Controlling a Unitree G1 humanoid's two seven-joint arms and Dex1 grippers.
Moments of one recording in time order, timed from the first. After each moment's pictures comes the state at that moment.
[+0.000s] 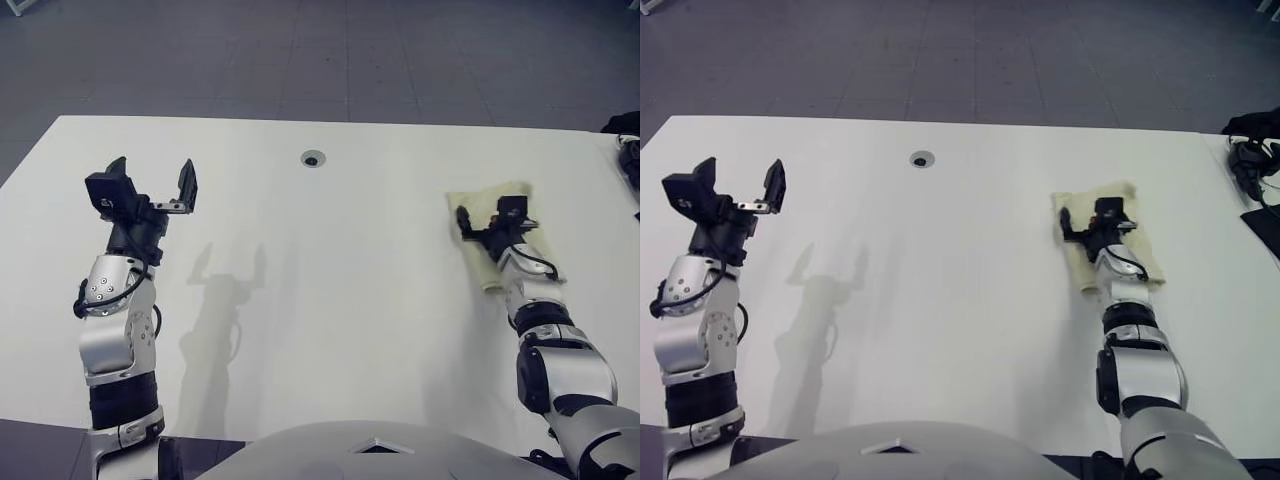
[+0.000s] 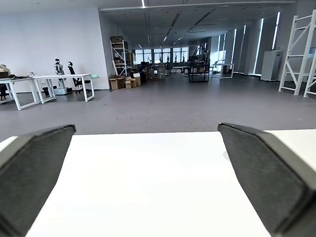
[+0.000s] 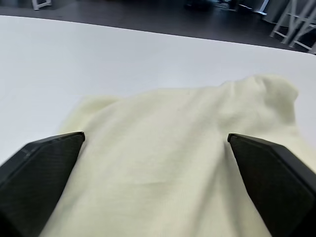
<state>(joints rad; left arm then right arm) -0.03 0.33 0.32 -0.26 -0.32 0.17 -0.23 -0.53 -0.45 -0.14 1.09 0.23 -0.18 0.17</state>
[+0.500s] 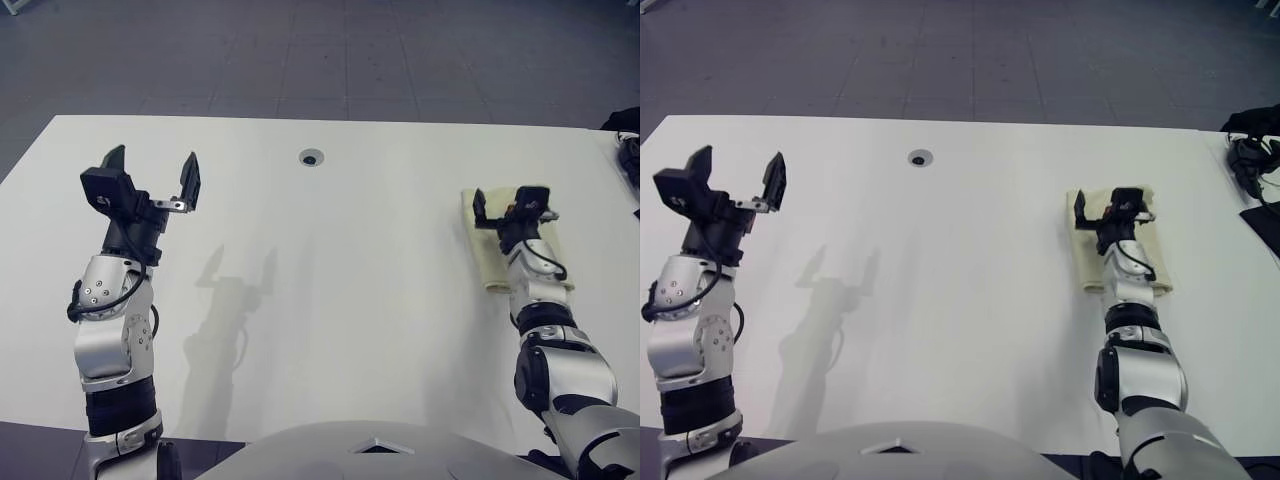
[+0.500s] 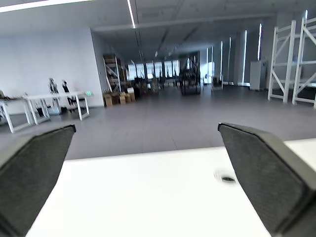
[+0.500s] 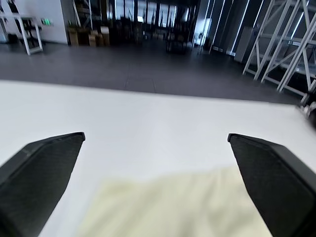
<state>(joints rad) -0.08 0.33 0.32 -0.39 -0.31 0.18 -0.19 -0.53 -0.46 -0.23 0.82 0.23 -0.25 0.19</state>
